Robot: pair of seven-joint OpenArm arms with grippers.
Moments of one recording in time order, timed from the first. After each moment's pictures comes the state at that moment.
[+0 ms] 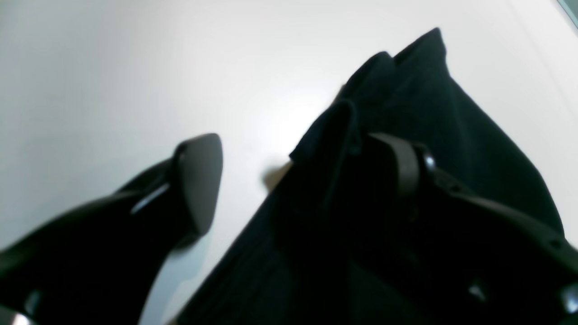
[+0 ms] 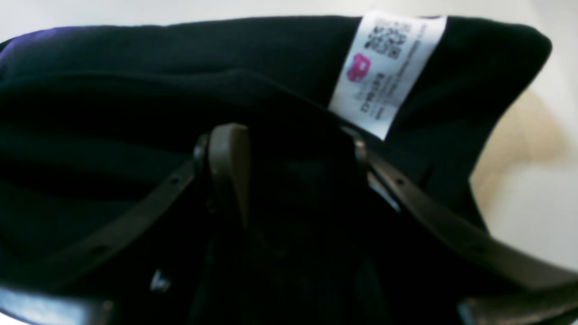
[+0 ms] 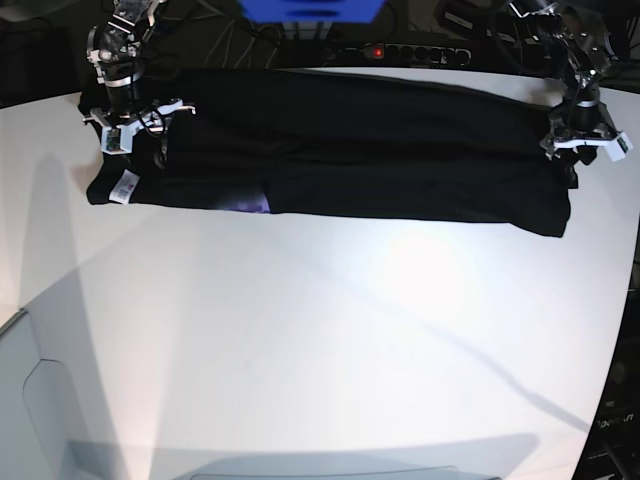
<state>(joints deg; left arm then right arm) 17.3 -12.9 -45.2 74.3 -35.9 -22.7 18.9 -24.9 -9.9 36.2 91.5 -8.1 39.0 -0.5</state>
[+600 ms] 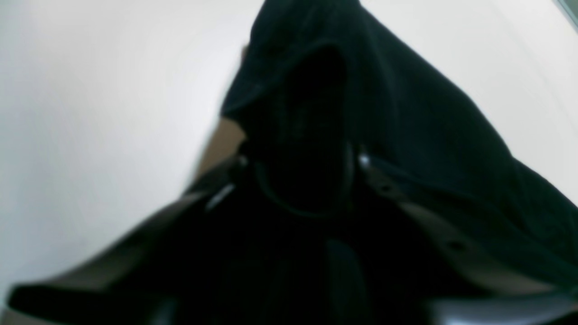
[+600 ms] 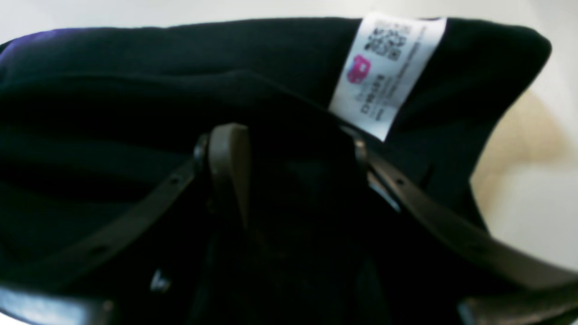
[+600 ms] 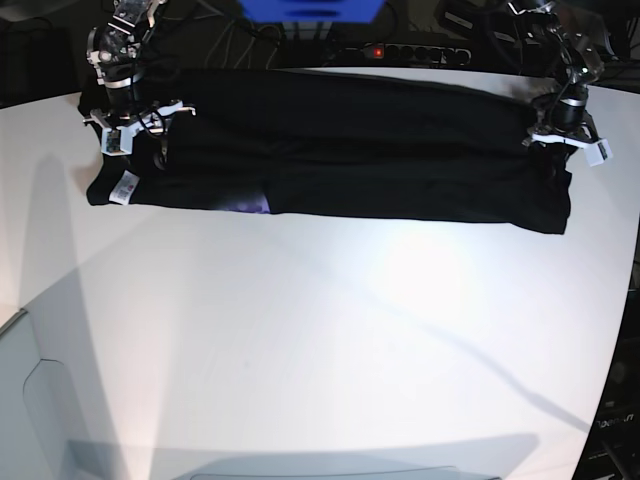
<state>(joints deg) 18.6 -12.9 -43.3 73.9 -35.1 -34.1 20.2 -24.6 -9.9 36.1 91.5 -8.1 39.0 -0.7</state>
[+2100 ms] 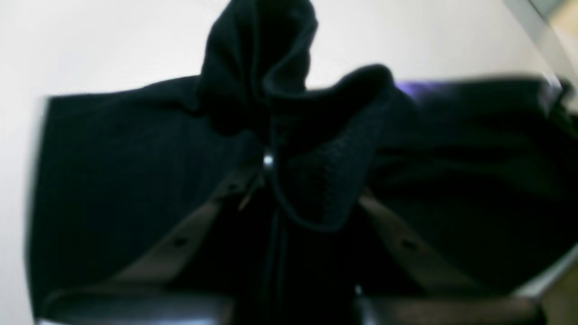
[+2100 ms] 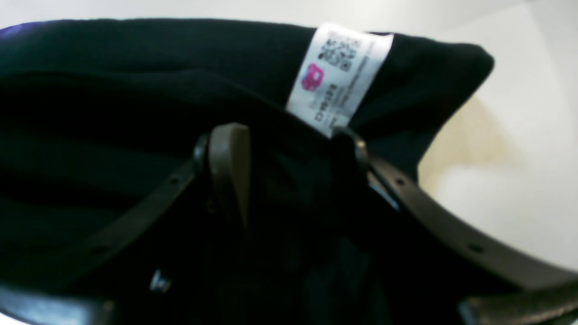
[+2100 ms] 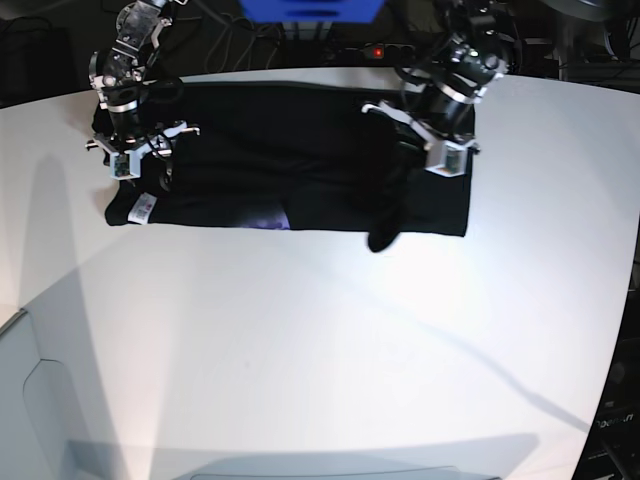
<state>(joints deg) 30.5 3.5 -12.2 109.2 -10.7 -34.7 20.8 -18.8 -9.9 35.9 89.3 -15.2 39.0 -0.4</state>
